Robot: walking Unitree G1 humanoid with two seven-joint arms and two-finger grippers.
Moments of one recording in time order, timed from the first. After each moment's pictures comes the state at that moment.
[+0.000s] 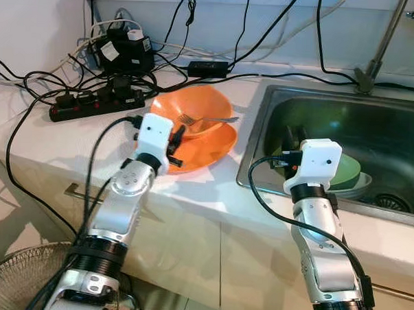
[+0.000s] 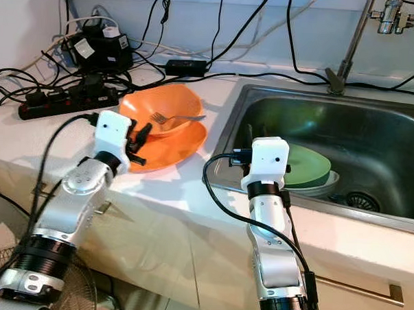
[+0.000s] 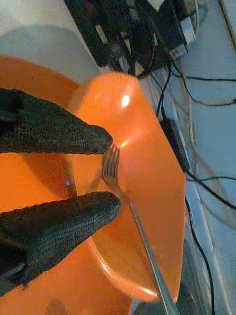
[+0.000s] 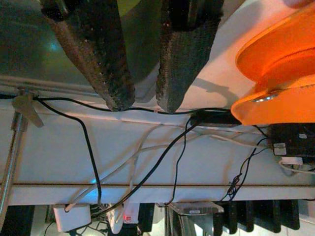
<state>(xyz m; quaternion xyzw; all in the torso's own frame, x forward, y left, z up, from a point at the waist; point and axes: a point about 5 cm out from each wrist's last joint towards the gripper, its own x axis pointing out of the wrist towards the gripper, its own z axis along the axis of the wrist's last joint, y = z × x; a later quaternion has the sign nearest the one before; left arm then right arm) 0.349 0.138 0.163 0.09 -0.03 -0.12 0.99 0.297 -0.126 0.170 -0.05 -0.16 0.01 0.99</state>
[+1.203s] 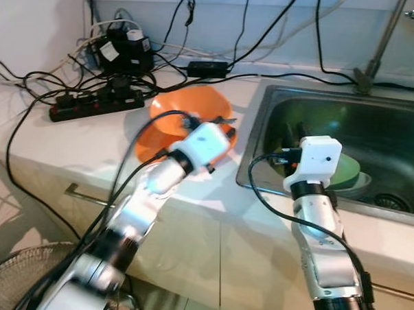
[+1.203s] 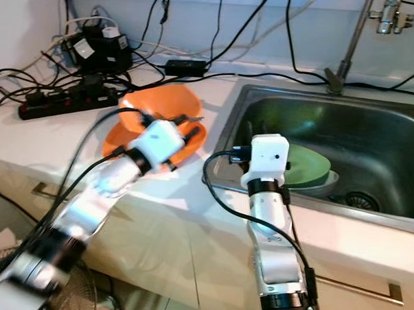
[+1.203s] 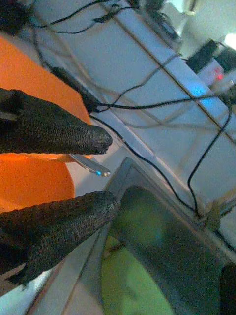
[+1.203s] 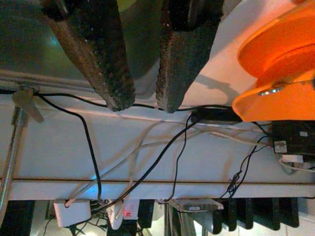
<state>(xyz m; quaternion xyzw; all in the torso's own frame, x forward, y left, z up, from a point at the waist) 0.342 0.066 0.185 0.31 -0.17 -0.31 0.88 0.301 -0.126 0.172 -0.05 -0.16 0.01 0.99</state>
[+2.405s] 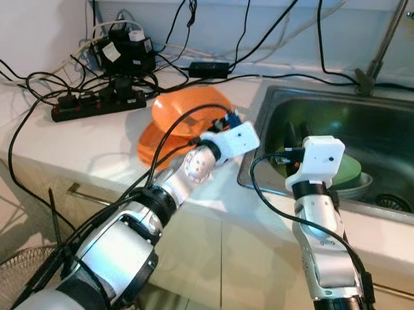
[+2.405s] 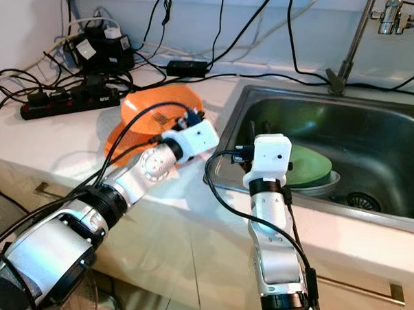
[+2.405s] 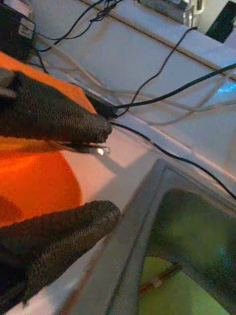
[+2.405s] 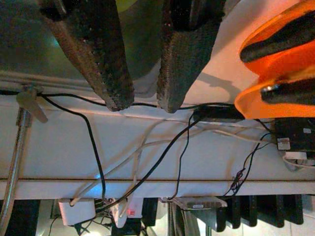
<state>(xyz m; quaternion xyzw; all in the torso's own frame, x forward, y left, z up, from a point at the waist) 0.384 0.033 0.171 0.41 -0.11 -0.25 0.87 0.301 -0.129 0.173 -0.05 -0.16 0.00 0.99</state>
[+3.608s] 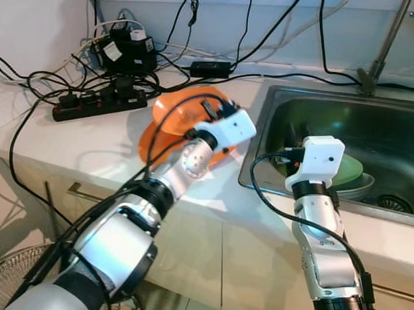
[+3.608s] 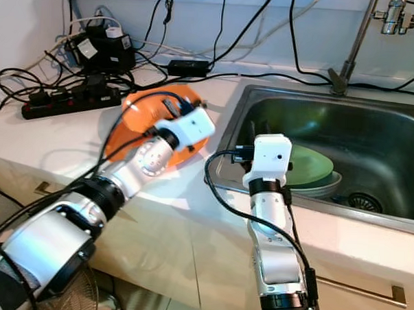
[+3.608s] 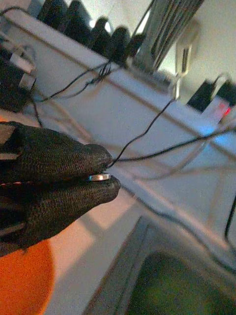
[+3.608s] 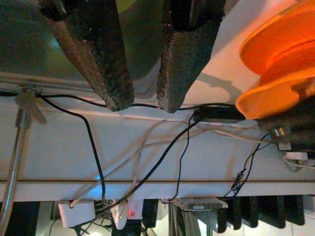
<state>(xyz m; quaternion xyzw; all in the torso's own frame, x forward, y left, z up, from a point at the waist) 0.388 0.042 0.199 0.40 -0.20 -0.17 0.88 0.301 -0.130 0.174 -0.05 -0.17 0.00 0.98</state>
